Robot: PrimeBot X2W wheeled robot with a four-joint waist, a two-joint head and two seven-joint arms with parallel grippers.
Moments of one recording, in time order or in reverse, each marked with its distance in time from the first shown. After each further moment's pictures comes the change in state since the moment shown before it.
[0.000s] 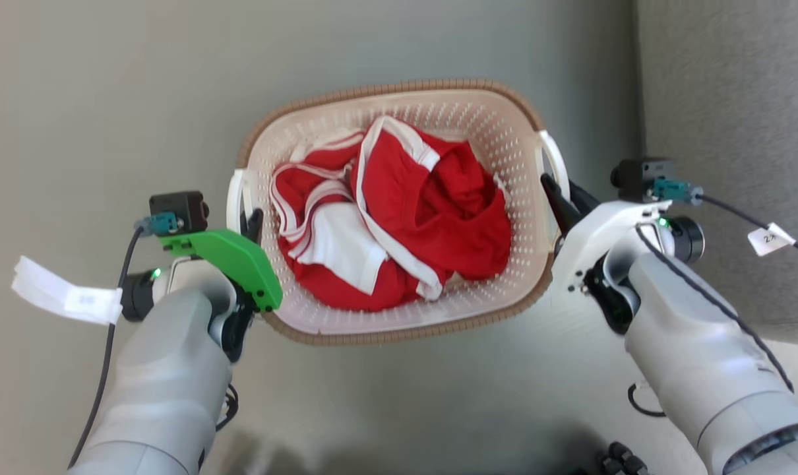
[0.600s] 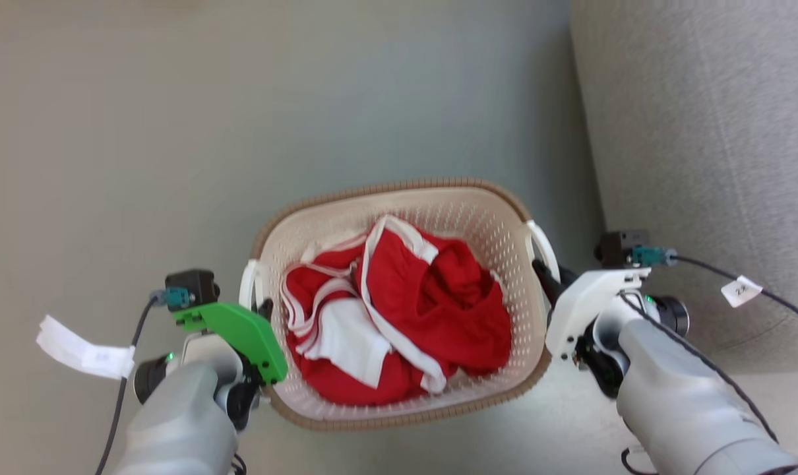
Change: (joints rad) left arm 0.140 -0.004 -0.031 0.036 -0.104 -0.005 0.075; right arm 0.105 0.034 0.039 0.090 0.071 0.003 0.062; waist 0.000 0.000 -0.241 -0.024
